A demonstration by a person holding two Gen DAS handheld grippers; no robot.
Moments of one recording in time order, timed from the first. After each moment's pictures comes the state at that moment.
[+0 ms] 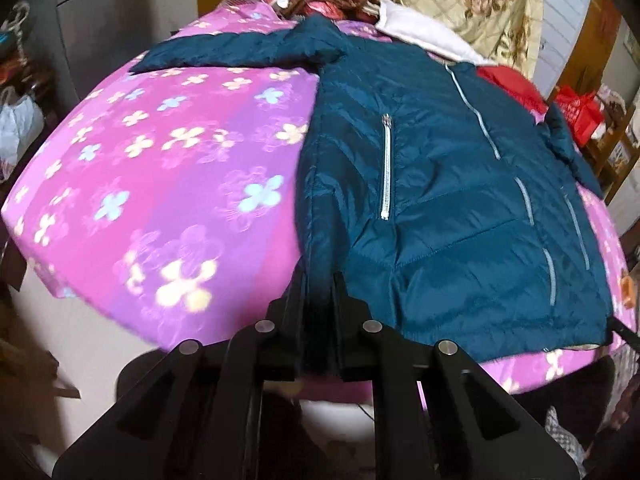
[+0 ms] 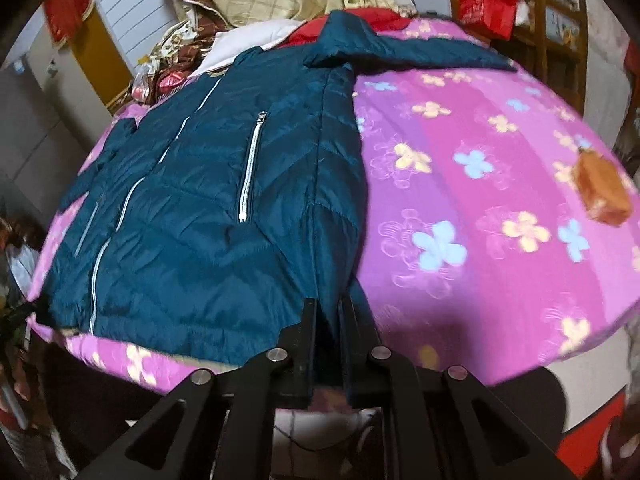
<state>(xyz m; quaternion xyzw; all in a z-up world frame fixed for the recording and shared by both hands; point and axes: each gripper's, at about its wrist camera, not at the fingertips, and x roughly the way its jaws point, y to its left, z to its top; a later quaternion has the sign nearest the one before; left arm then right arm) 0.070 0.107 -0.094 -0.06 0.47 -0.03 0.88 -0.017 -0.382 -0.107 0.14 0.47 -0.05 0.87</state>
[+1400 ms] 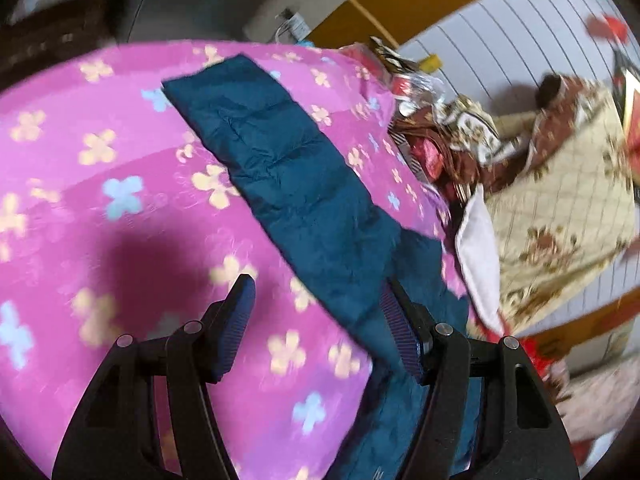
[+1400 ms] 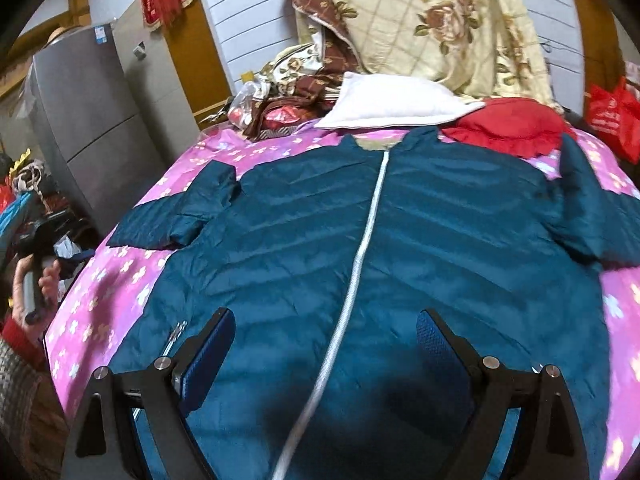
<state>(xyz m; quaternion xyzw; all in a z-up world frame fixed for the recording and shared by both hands) 0.364 0.330 -0.078 -0.44 0.38 0.04 0.81 0.264 -0.215 -0.060 0.08 0.37 0.10 0.92</state>
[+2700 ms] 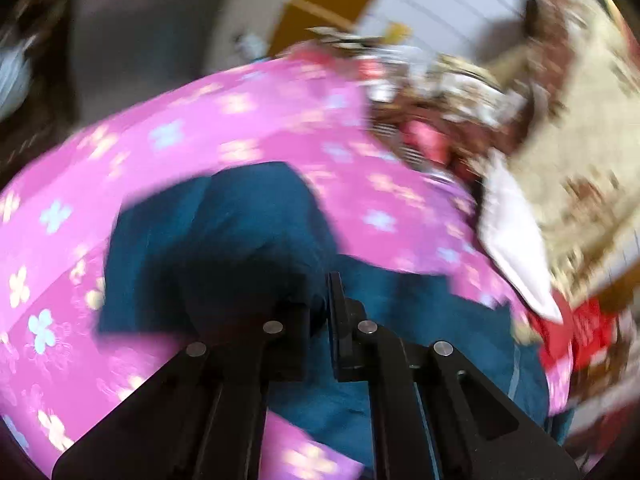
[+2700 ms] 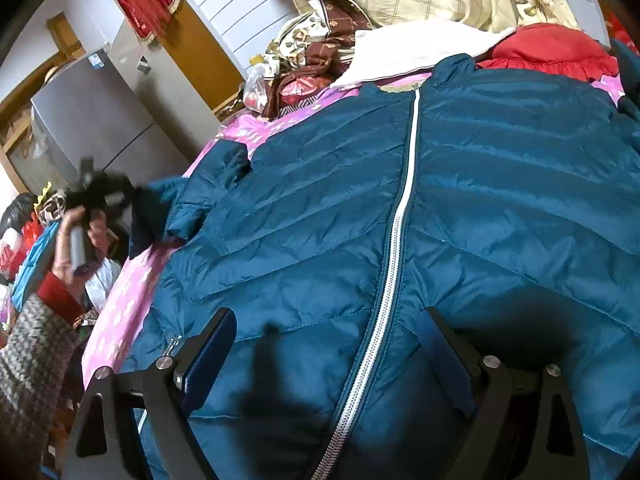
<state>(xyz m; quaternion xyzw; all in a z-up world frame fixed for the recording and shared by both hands) 0.485 0.237 -0.031 -0.26 0.40 0.04 0.88 0.318 -0.220 -0.133 0.19 0.39 0.18 0.88</state>
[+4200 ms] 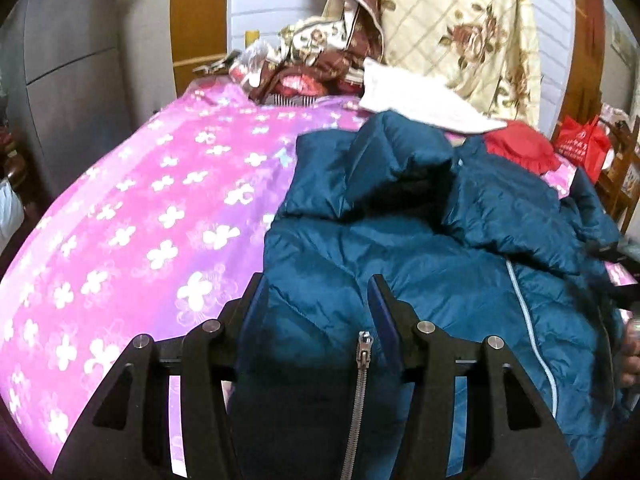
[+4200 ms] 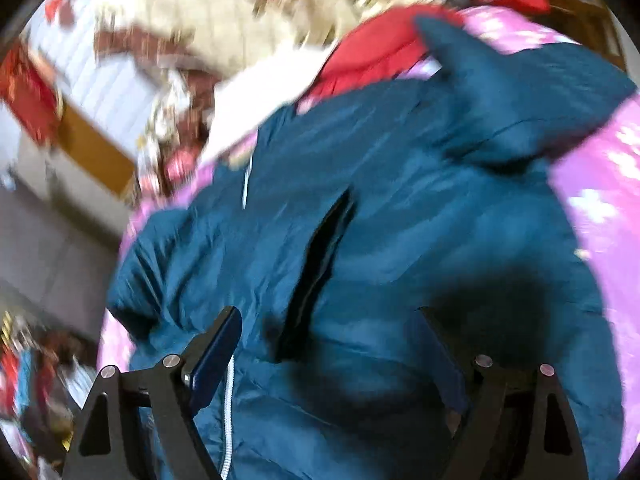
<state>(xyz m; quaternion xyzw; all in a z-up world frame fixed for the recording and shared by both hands) 0.256 0.041 -0.074 -0.02 0.35 -0.03 0.94 0.303 -0.337 -0.105 0.29 0.42 -0.01 0.86</state>
